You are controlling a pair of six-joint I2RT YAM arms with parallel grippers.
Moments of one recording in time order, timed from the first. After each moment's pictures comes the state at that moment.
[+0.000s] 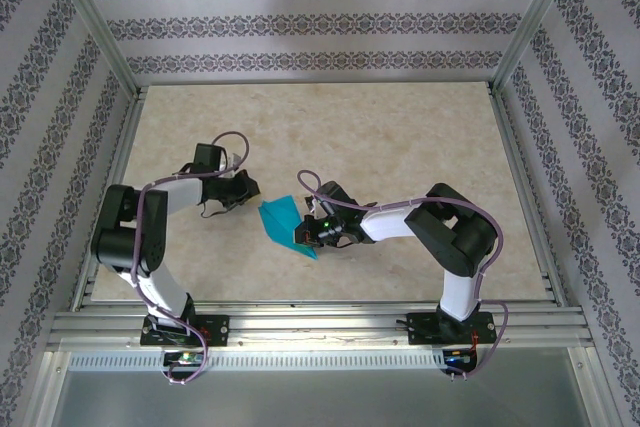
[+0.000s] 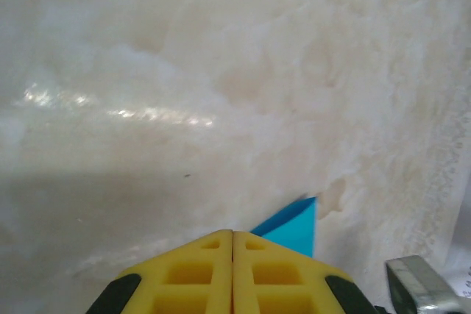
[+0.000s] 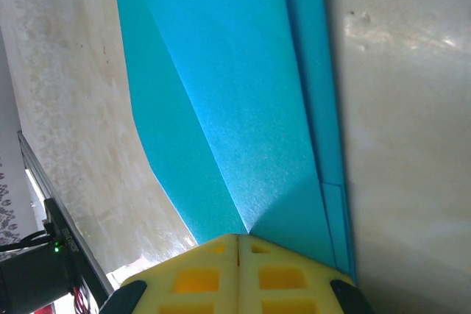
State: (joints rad) left arm -0.08 1.68 0.84 -0.17 0.59 -0.60; right arm 0.81 1.85 0.82 0.16 -0.52 0.91
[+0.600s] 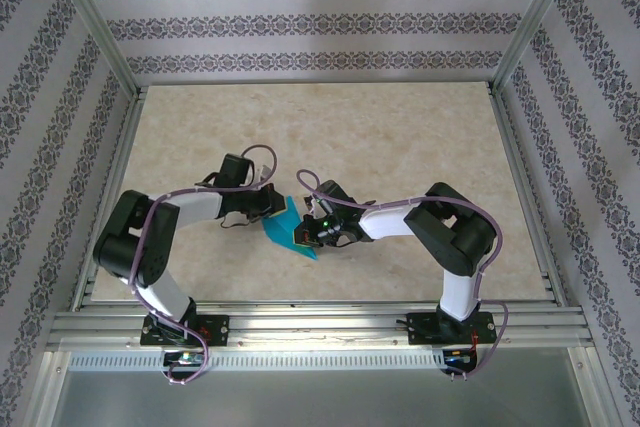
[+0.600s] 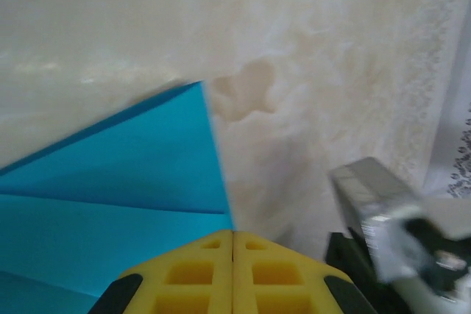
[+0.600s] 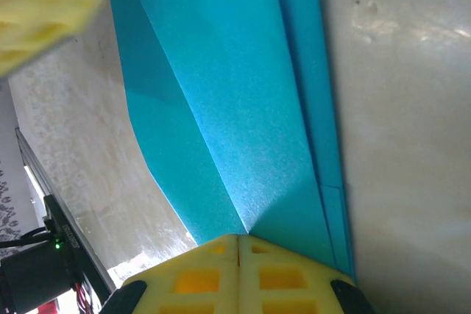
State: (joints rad) left arm -0.29 1.68 0.76 -0.07 0.64 -0.70; right arm 0.81 1.86 0.84 0.13 -0.53 0.91
